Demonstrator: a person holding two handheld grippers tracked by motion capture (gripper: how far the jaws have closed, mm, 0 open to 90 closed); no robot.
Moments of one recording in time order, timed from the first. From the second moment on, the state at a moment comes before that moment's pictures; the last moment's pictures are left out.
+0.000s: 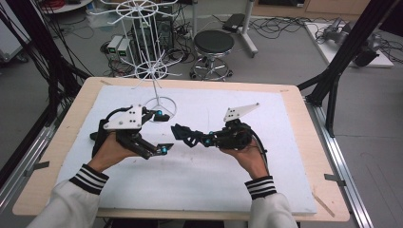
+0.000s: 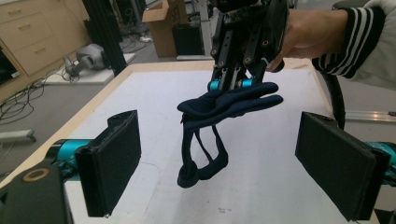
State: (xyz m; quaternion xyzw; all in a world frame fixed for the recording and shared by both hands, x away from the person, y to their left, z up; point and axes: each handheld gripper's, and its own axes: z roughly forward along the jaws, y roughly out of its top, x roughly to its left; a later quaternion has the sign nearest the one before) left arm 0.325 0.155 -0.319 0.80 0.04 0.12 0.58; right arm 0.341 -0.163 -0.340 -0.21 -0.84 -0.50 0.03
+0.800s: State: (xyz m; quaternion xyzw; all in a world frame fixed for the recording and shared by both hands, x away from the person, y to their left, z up) left arm 0.326 0.147 -0.322 0.81 -0.01 0.15 0.57; right arm 0.347 -0.148 -0.341 -0.20 -0.85 -0.49 0.04
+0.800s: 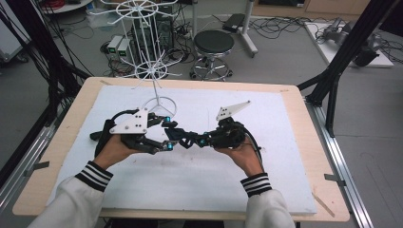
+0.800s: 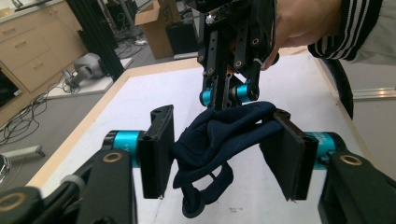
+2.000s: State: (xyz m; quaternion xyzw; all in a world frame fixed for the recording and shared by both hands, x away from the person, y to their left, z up) left arm 0.324 0.155 -0.322 0.80 0.03 0.17 0.58; right arm 0.333 -0.141 -0.341 -0.19 -0.83 -0.51 -0.09
